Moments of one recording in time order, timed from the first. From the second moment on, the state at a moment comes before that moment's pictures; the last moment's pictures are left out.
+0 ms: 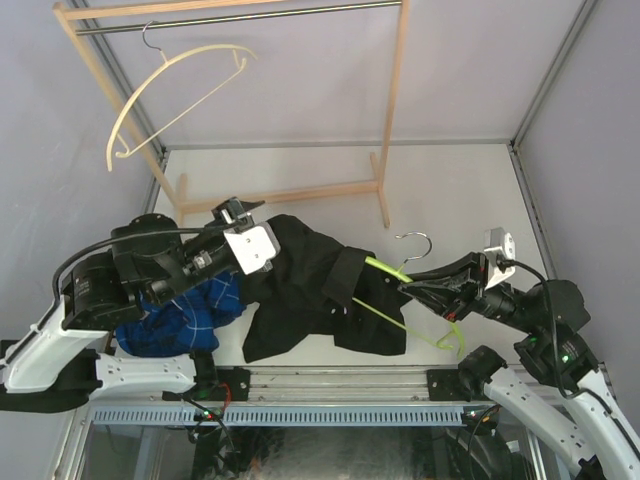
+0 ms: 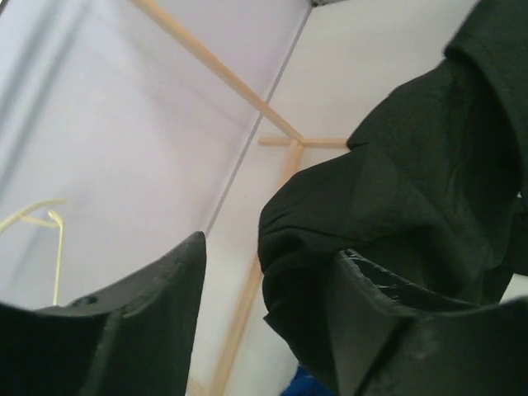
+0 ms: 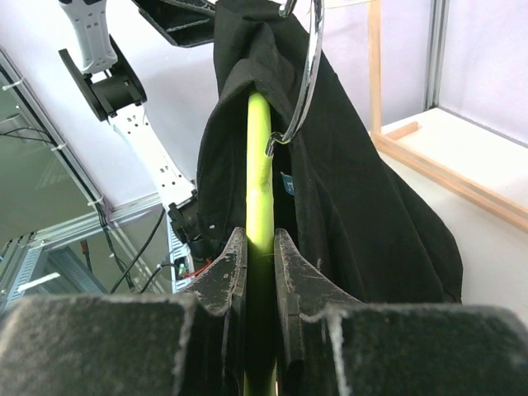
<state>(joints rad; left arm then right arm) -1.21 0.96 1.63 -0.85 -0.31 0.58 0.61 0.37 0.79 -0.19 -0.59 0.37</state>
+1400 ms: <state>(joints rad) -1.29 1.41 1.51 -0.42 -0.58 0.34 0.68 0.59 0.76 -0.17 -0.02 0.57</state>
